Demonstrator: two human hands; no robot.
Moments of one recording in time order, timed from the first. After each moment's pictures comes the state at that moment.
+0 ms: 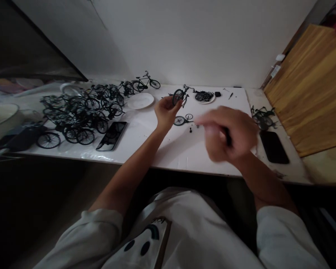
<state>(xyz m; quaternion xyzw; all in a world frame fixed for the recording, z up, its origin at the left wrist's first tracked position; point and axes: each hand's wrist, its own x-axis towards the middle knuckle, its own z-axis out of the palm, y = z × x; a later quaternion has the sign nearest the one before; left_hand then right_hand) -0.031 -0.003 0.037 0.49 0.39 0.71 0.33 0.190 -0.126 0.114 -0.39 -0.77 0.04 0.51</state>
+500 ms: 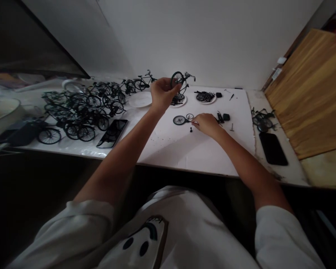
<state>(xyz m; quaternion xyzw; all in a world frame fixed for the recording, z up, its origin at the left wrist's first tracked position) -0.059 0.073 0.063 0.60 0.36 0.68 0.20 0.169 -0.022 0.055 -0.47 -0.88 0.03 0.07</state>
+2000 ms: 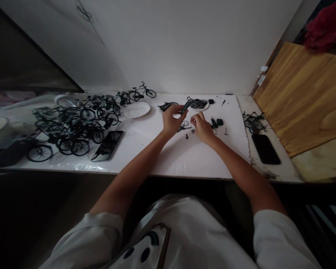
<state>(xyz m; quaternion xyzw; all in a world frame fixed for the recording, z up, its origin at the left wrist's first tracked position) -0.011 0.026 0.016 0.67 0.36 0.64 0.08 0.177 -0.021 0.024 -0.49 -0.80 0.06 0.32</state>
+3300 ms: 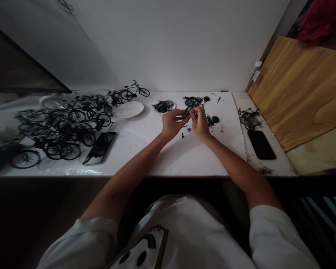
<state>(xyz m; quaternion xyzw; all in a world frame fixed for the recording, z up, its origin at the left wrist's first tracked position) 0.009 -0.001 0.015 0.70 0.31 0.62 0.18 0.176 -0.014 0.016 -0.44 -0.73 0.02 0.53</state>
